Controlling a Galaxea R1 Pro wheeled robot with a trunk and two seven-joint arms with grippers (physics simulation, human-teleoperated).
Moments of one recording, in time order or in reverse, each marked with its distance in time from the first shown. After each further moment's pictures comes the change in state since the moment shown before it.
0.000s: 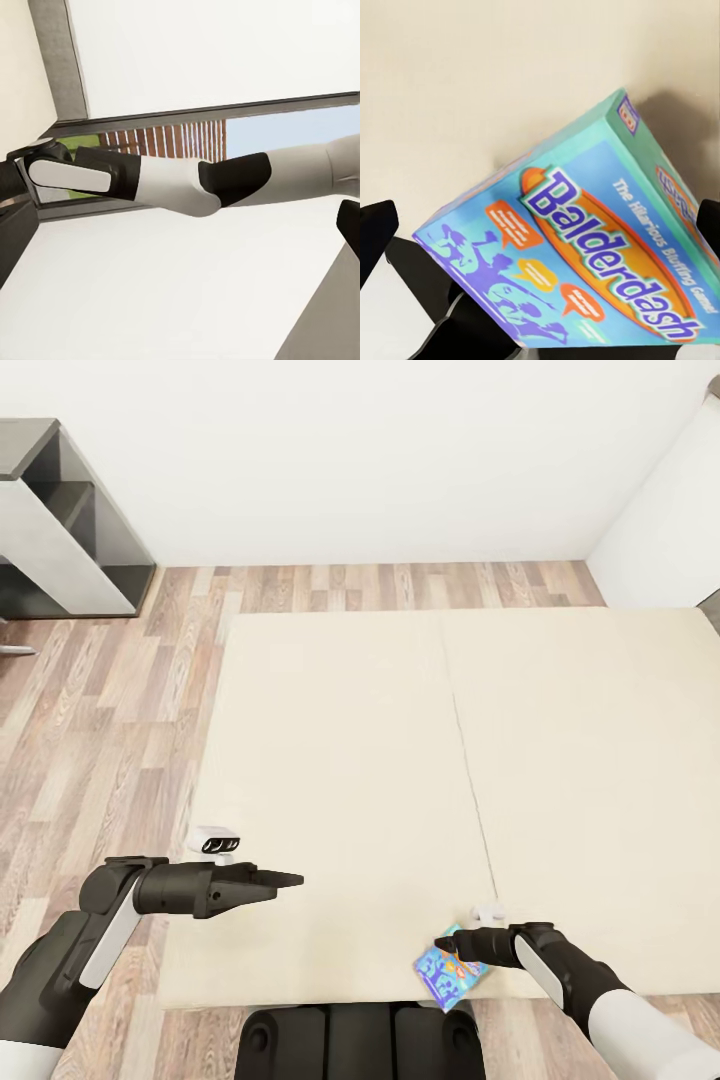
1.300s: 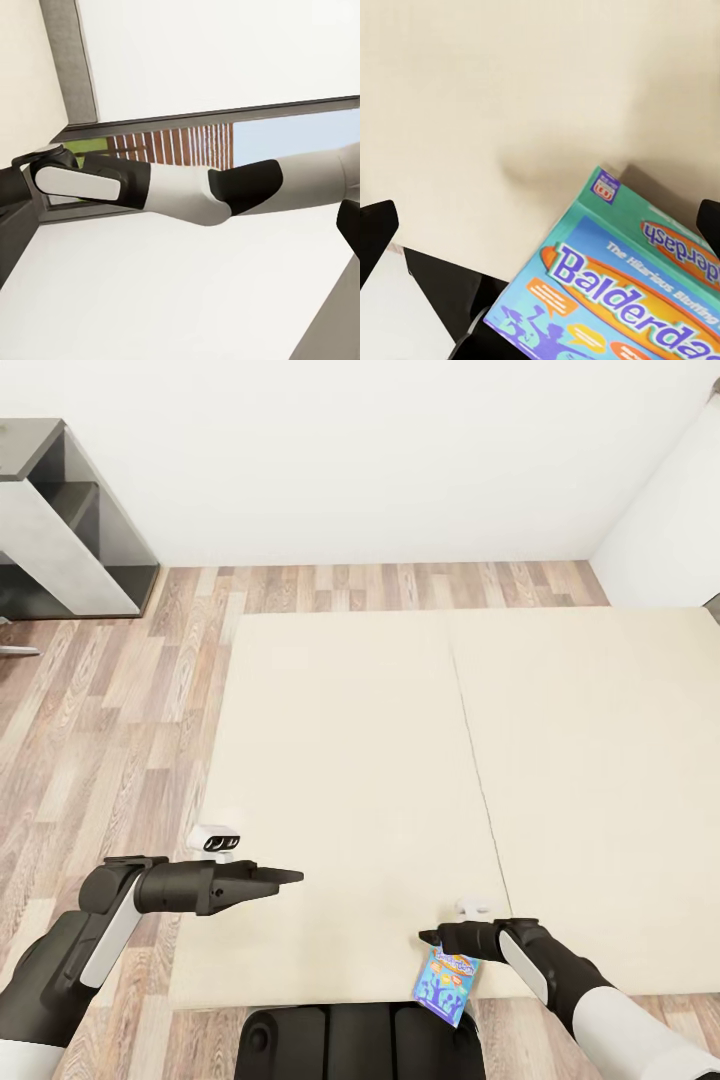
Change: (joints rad) left arm 0.000 -0.008 0.014 0.003 -0.002 -0.006 0.024; right arm -0.002 0.043 -0.006 -0.023 0.001 -0.016 -0.006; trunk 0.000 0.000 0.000
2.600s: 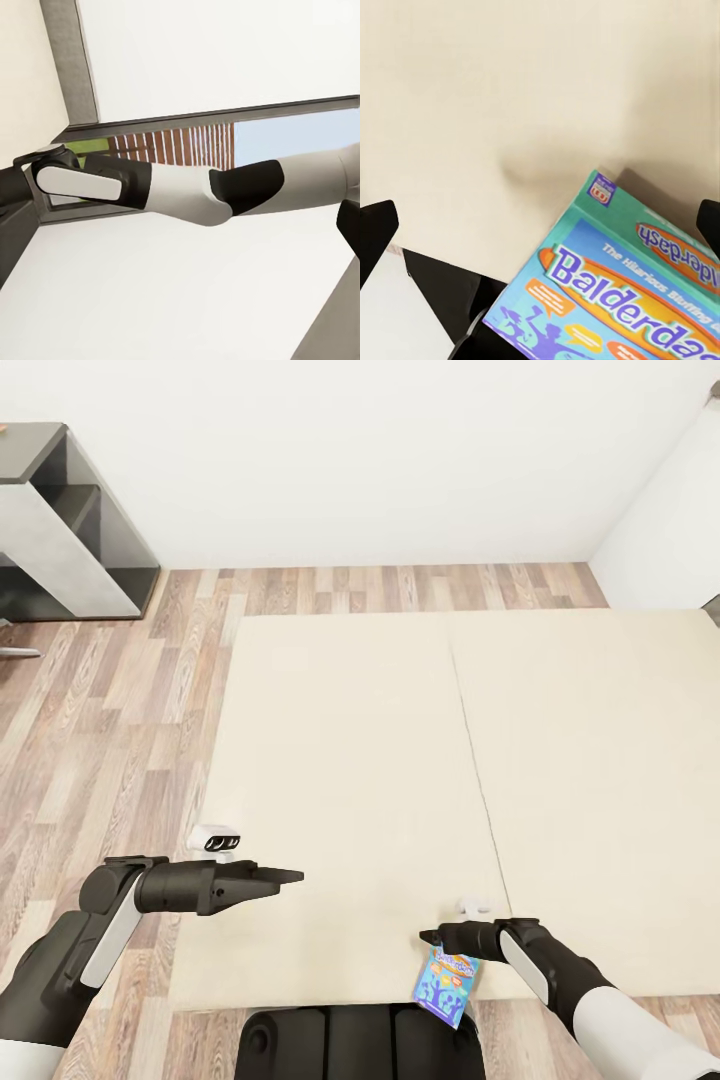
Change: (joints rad) left arm 0.000 -0.002 0.000 0.000 0.000 0.000 0.004; right arm 0.000 -0.002 0.000 -0.001 -0.001 0.001 -0.002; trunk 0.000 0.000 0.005
